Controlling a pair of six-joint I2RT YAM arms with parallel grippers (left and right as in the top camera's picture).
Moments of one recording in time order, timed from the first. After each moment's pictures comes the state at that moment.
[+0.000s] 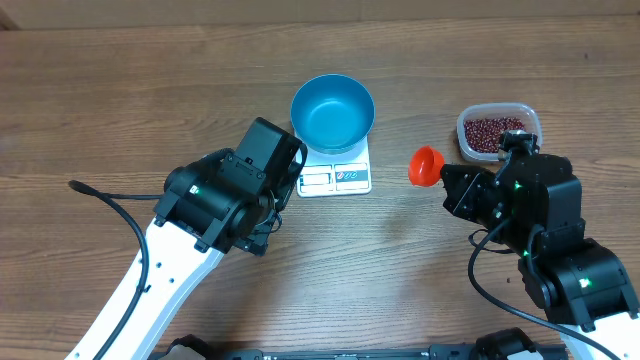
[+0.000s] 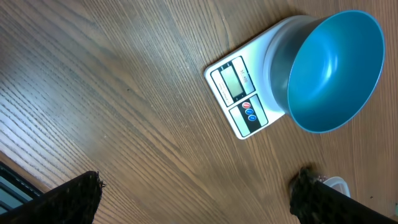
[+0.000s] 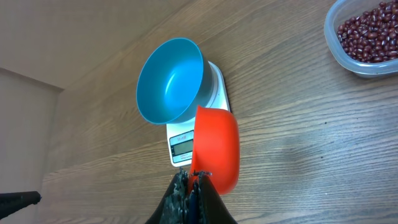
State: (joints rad) left arm -0.57 1.33 1.43 -1.31 -0.11 -1.69; right arm 0.26 0.89 1.00 -0.77 -0.15 0.68
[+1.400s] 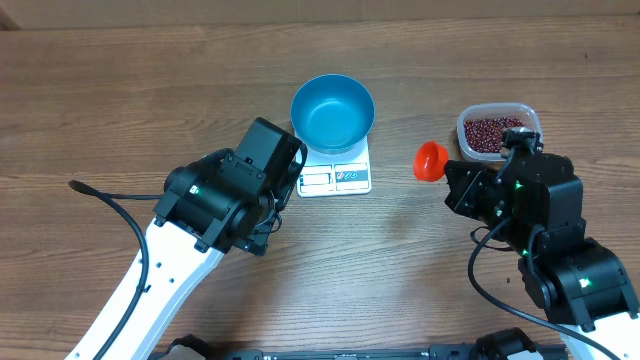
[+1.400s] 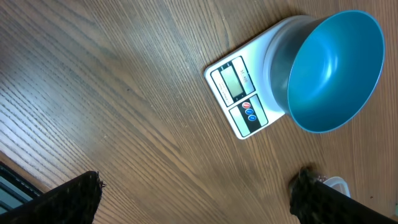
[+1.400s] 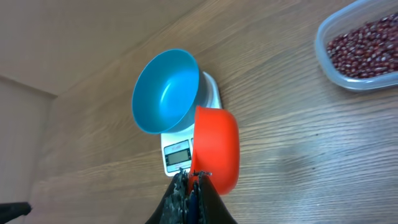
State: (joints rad) left arm -0.57 1.33 1.43 -1.31 -0.11 -1.69; right arm 0.26 0.89 1.00 -0.75 -0.10 0.65
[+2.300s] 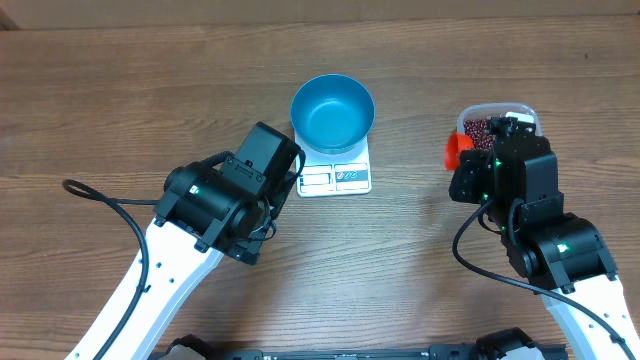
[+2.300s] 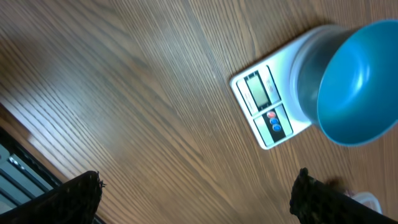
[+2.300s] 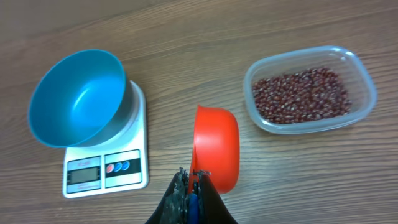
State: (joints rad) left arm -0.57 1.33 1.43 -1.40 -0.14 -1.69; right arm 0.26 1.01 1.00 -0.72 0.13 0.37
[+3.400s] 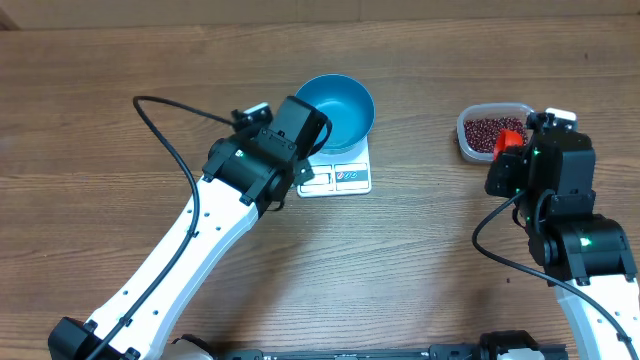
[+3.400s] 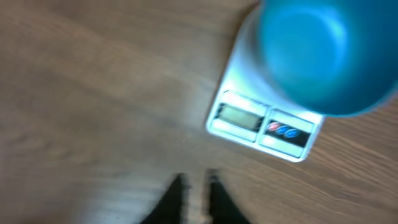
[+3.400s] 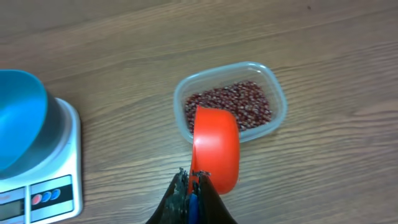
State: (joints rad) left arm -0.57 1.51 1.43 -1.09 -0.28 -0.92; right arm 0.07 1.01 1.00 -0.72 0.16 0.23
